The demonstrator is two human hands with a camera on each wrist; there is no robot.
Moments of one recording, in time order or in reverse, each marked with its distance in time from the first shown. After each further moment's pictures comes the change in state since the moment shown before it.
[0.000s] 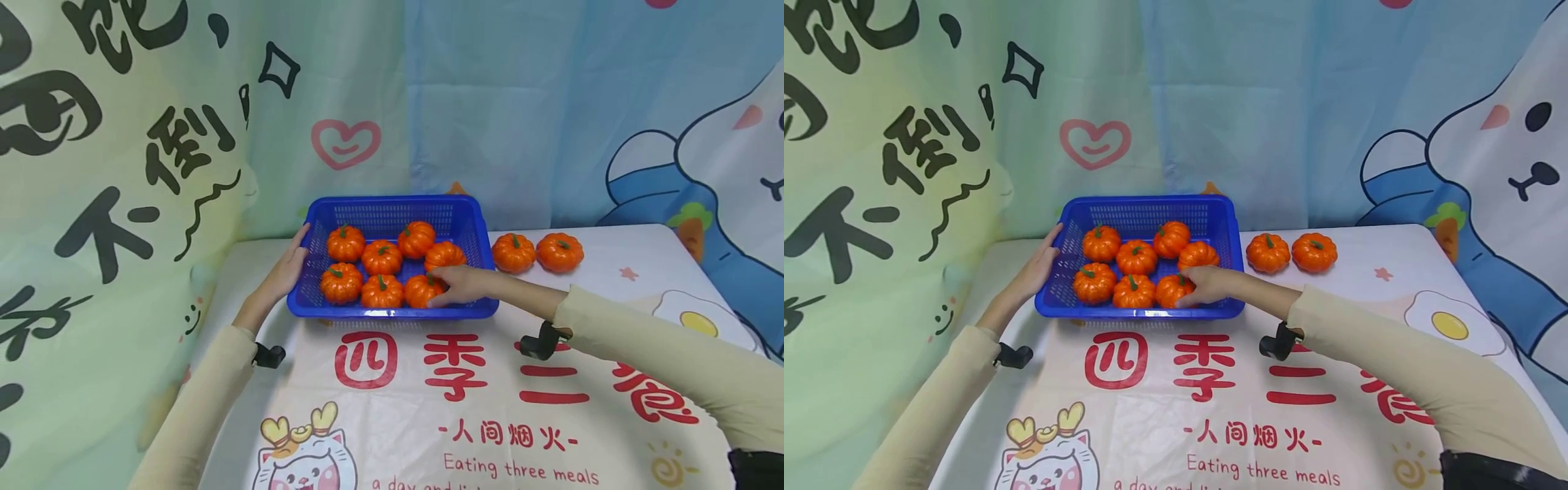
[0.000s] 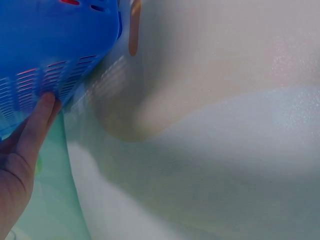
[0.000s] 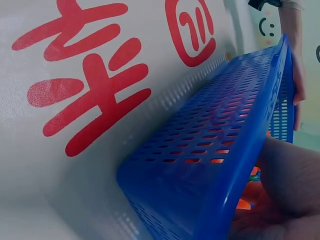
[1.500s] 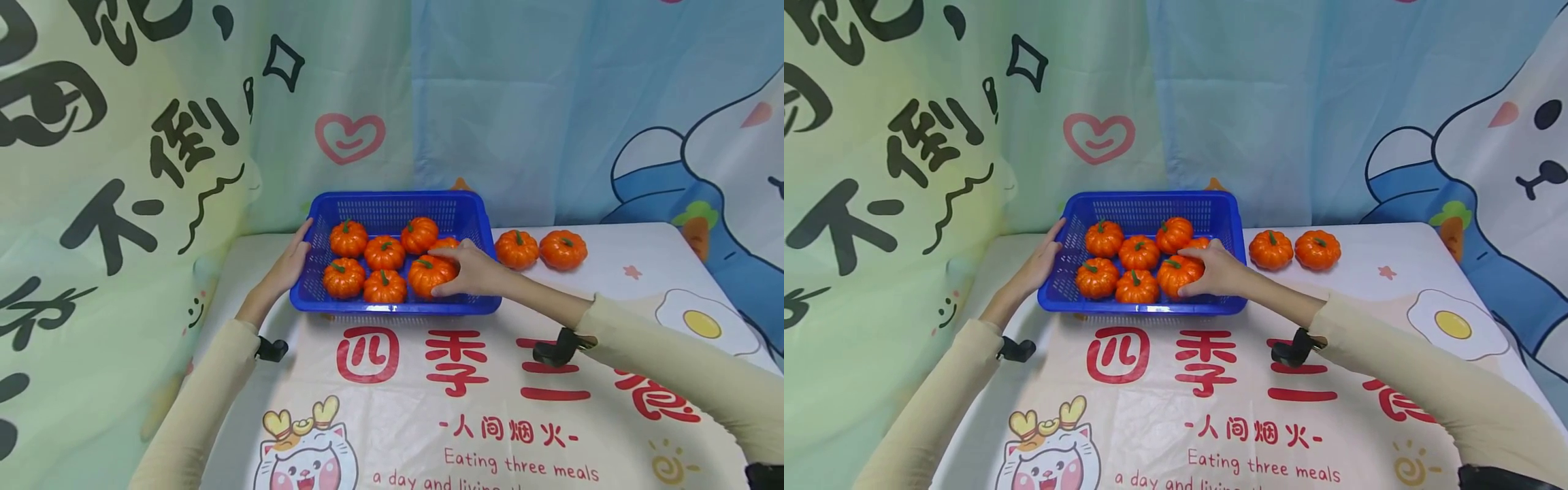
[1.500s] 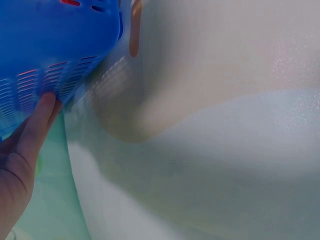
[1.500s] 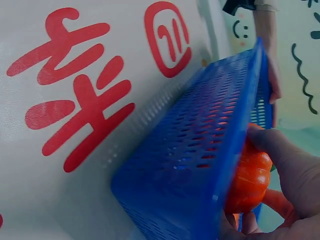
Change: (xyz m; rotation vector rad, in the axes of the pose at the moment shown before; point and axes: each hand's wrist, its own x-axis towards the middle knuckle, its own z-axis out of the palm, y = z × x) left_hand 0.002 -0.002 0.000 -0.043 -0.011 0.008; right_hand -0.014 0.002 0.001 0.103 0.342 -0.051
